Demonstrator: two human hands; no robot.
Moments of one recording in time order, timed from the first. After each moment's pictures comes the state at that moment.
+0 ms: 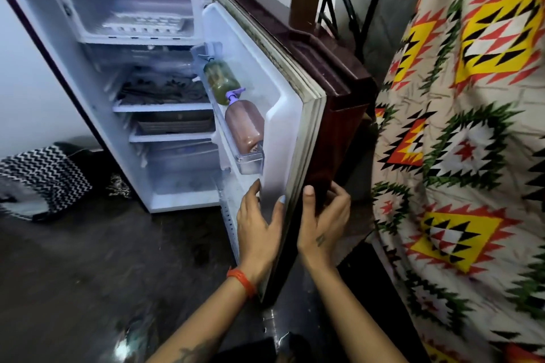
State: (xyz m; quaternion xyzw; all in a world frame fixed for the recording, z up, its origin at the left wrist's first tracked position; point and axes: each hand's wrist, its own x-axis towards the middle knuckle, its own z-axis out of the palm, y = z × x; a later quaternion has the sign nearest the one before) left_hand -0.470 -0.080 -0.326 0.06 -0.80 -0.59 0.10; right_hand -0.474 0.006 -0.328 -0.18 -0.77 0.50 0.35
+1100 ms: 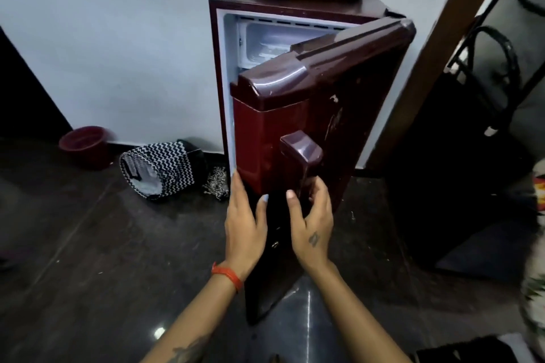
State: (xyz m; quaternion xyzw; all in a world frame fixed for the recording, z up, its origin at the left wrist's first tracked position) left_hand -0.499 -0.361 -0.314 0.11 -0.84 -0.46 0.28; right_hand -0.527 -0.257 -0.313 0.10 -0.79 0.57 0.20
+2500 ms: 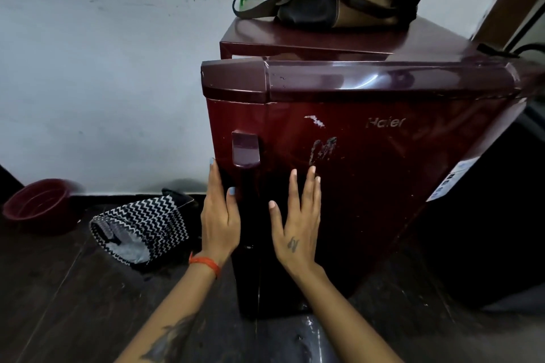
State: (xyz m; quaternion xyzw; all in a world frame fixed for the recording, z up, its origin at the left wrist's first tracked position) left_hand -0.803 -0.603 -0.328 0.01 -0.82 -0.46 0.33; right_hand -0.800 -0.468 -0.334 0.09 -0.89 0.38 0.22
